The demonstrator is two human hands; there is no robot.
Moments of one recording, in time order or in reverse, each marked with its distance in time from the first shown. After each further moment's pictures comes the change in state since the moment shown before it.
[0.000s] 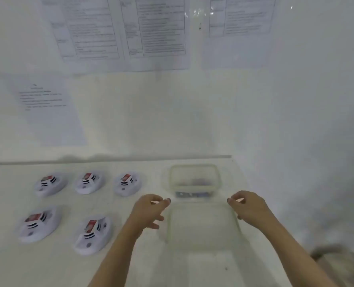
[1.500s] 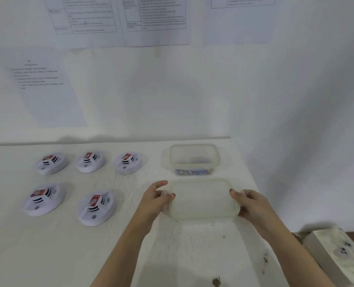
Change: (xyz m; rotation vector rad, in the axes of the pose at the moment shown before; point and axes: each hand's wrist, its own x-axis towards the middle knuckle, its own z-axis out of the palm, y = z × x) left_hand -0.023 -0.035 0.022 -0.366 -0.077 0.068; right_hand -0.039 0.033 0.022 0.796 -0.061 0.178
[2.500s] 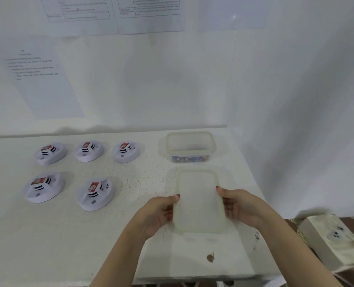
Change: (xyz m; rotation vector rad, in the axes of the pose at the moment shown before) left_hand -0.036 -0.019 0.013 -0.179 -0.200 -0.262; right_hand -0.025 0.000 0.009 0.084 -0.253 0.291
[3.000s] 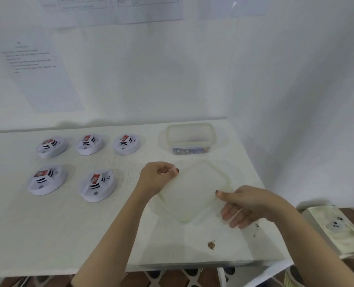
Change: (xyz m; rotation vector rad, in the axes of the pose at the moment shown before) left_hand 0.014 0.035 -0.001 0.620 0.292 0.413; right_hand -0.029 -0.010 -0.002 -0.722 -0.001 0.174
